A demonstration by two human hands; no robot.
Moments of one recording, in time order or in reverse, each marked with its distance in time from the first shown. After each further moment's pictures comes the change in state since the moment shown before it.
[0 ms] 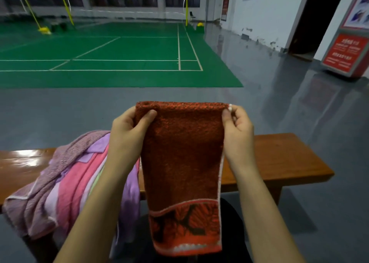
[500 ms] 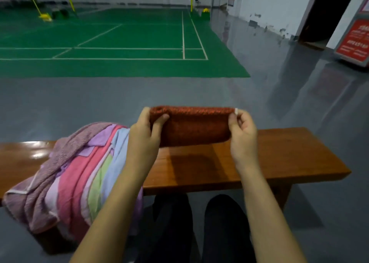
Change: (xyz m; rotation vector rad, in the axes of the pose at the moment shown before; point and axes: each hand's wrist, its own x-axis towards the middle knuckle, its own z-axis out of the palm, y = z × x) left_hand 0.010 -0.054 0.015 0.420 0.044 0.195; right_hand 0.020 0.065 0.009 0.063 0.015 0.040
